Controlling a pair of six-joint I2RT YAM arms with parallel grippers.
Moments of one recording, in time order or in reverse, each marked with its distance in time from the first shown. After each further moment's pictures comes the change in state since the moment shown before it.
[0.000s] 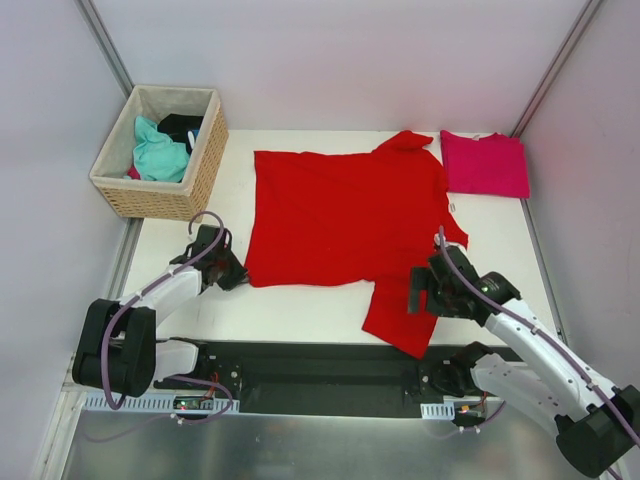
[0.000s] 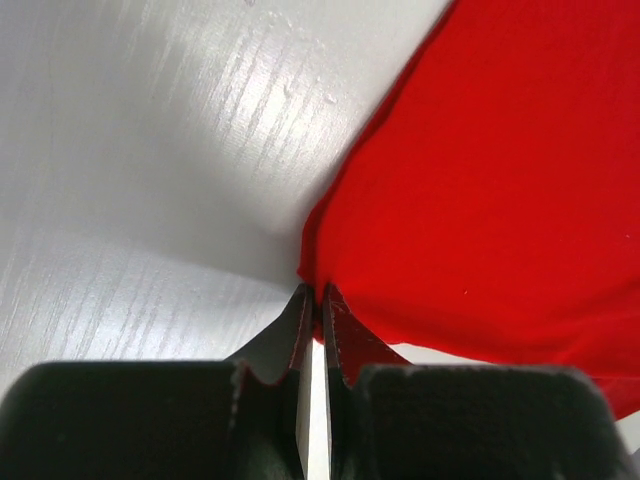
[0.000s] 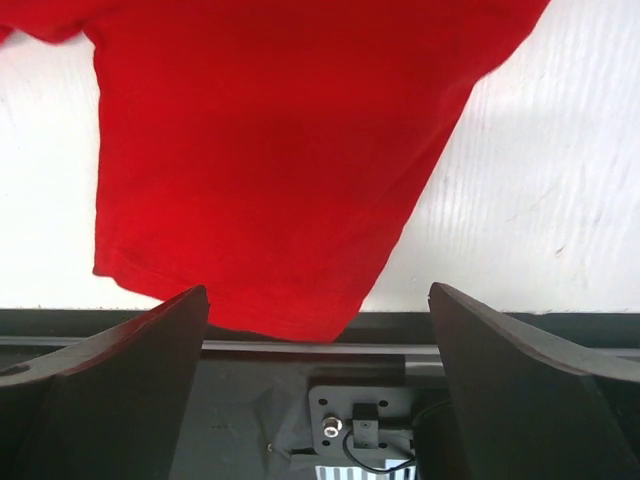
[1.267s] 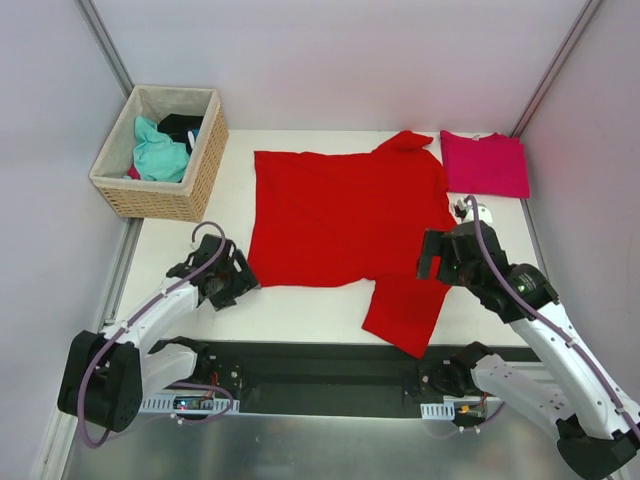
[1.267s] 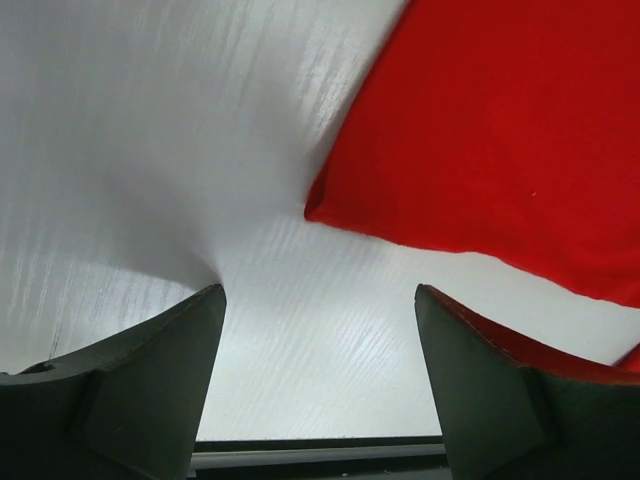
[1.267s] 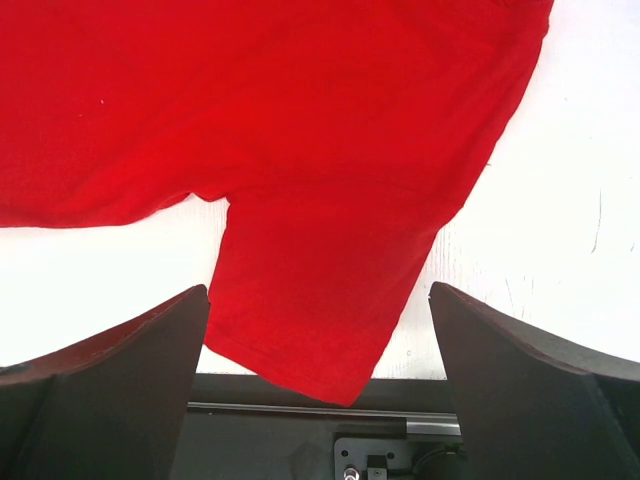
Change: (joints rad) left arm -0.105 -0.188 -0.019 -0.243 -0.056 0.014; right arm -0.002 -0.044 0.290 -0.002 0.129 -0.066
